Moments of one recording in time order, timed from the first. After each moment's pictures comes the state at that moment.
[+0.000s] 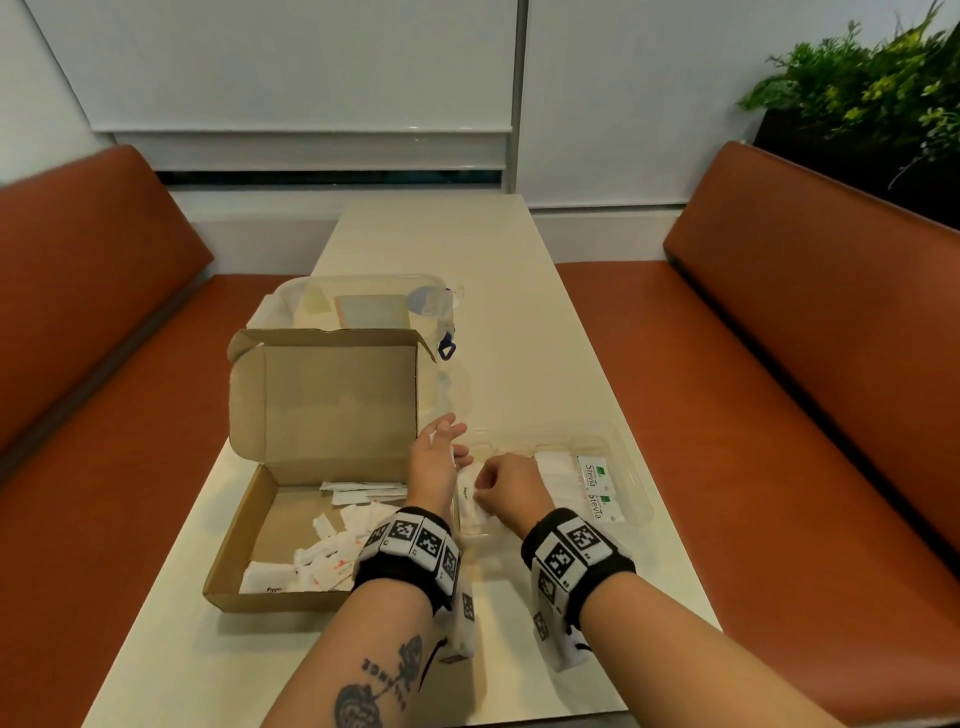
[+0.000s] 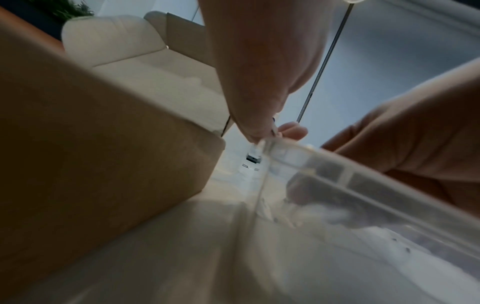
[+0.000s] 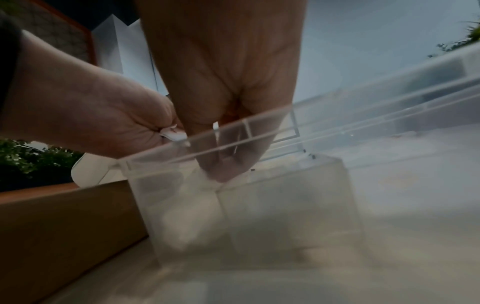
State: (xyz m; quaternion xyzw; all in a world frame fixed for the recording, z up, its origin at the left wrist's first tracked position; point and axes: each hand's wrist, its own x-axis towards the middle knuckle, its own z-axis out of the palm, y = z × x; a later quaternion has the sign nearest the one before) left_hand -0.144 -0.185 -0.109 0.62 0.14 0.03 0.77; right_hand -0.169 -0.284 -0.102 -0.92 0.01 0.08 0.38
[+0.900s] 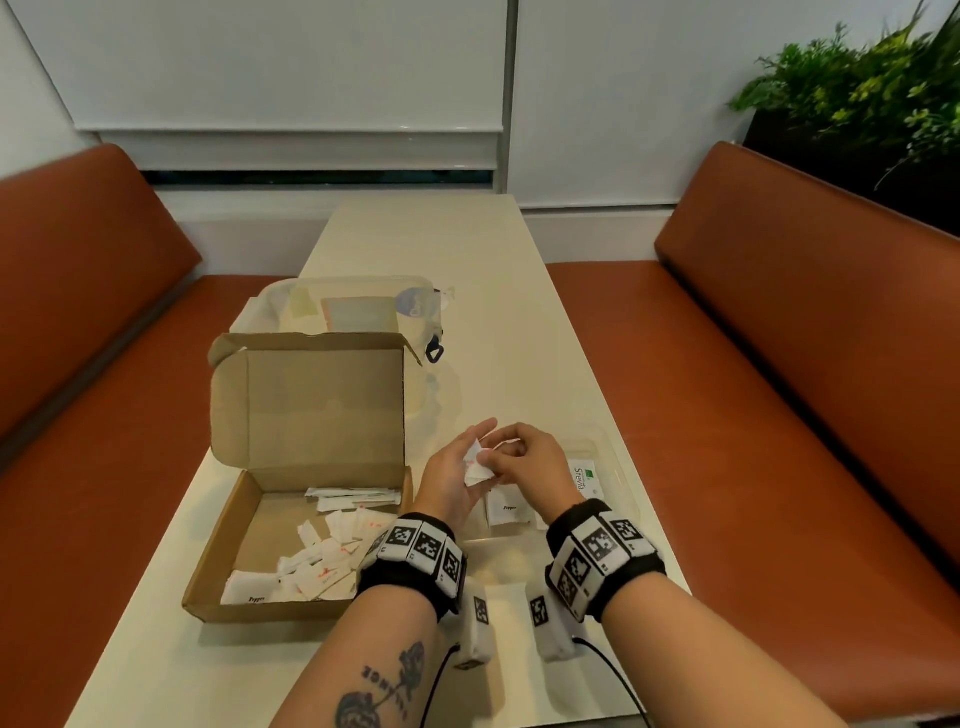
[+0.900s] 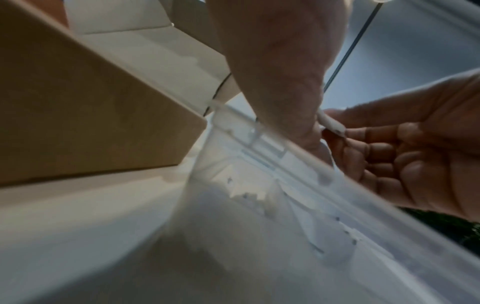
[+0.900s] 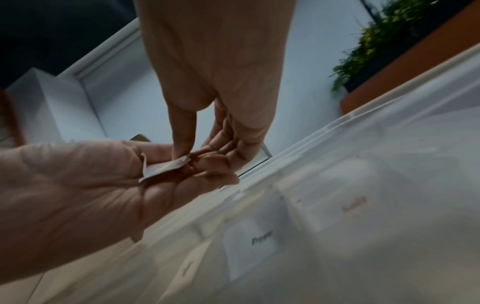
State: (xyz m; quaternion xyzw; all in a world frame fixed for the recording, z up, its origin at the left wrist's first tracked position) left_hand -0.152 -0.207 -0.101 0.47 0.13 -0.15 0.86; right_hand -0.164 -0.318 -0.085 -0.78 0.06 0.03 0.62
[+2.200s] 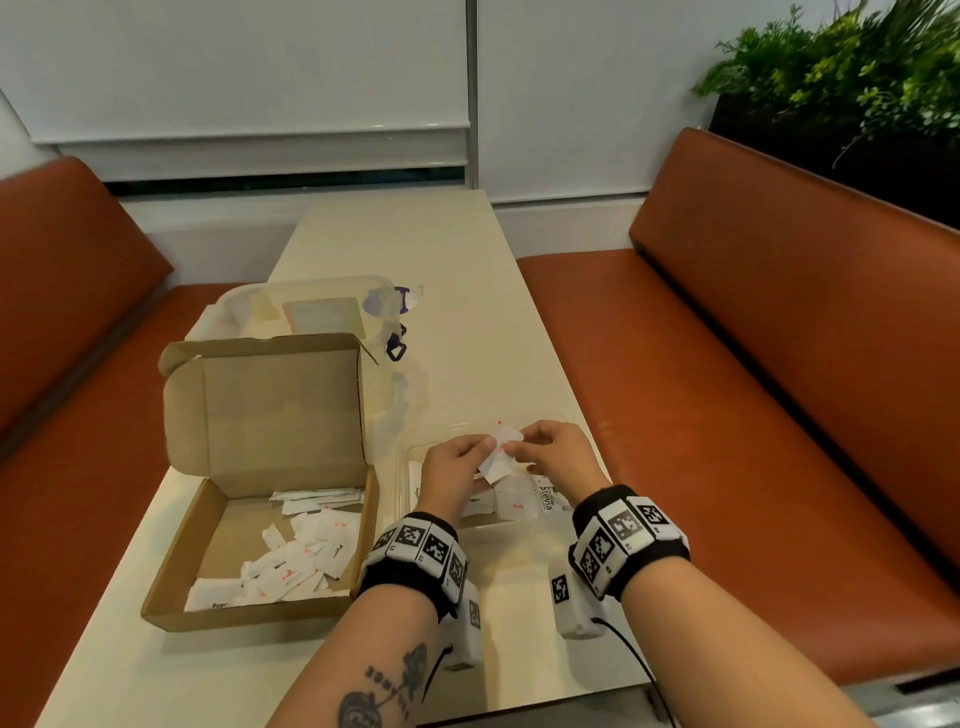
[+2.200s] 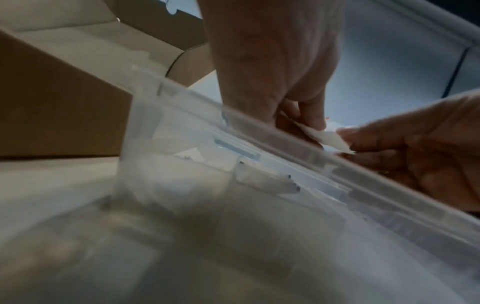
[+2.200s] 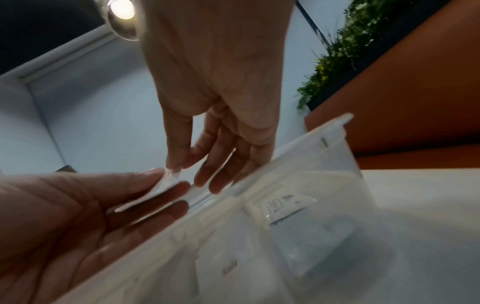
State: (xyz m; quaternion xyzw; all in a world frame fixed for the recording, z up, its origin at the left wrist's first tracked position) left_hand -0.158 -0.252 -0.111 0.66 0.08 -0.09 0.74; right_hand -0.166 -0.394 -0.092 -0.78 0.10 0.02 0.62
